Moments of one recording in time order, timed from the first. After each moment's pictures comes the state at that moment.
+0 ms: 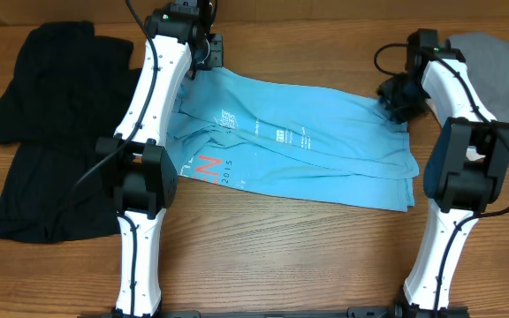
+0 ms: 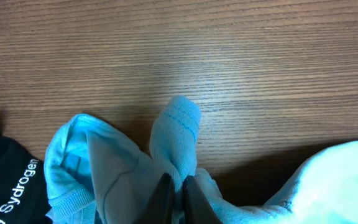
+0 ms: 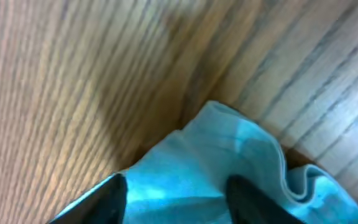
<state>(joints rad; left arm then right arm) -0.21 2.42 2.42 -1.10 -0.02 -0.21 -0.11 2.38 1.92 -0.98 -0.06 0.93</state>
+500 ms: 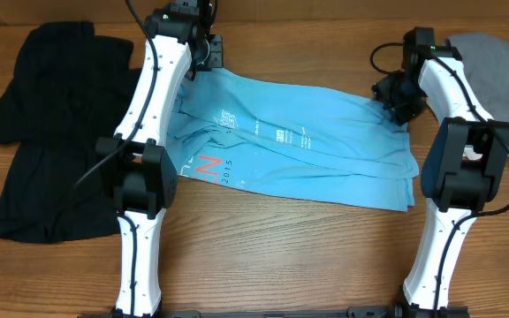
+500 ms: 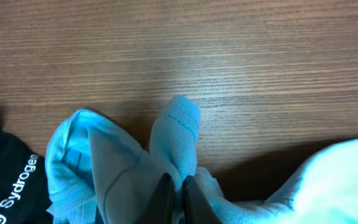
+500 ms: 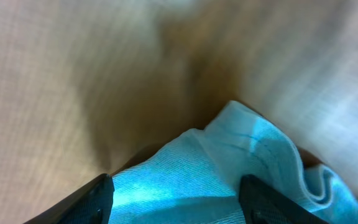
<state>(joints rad) -0.21 2.42 2.42 -1.12 -0.02 -0.21 -0.10 2.39 1.94 -1.05 -0.03 0.91</state>
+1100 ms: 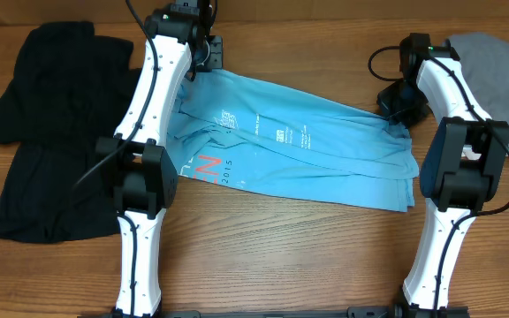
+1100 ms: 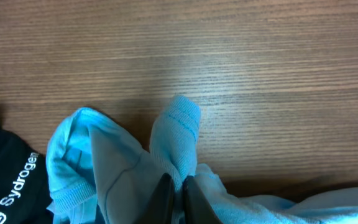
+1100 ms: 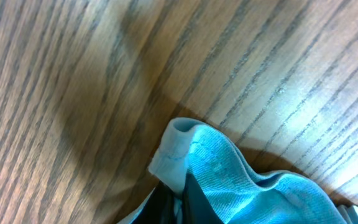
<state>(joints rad) -0.21 2.42 2.42 -1.12 -0.02 -0.21 -0.09 2.40 1.94 -1.11 0.05 0.90</state>
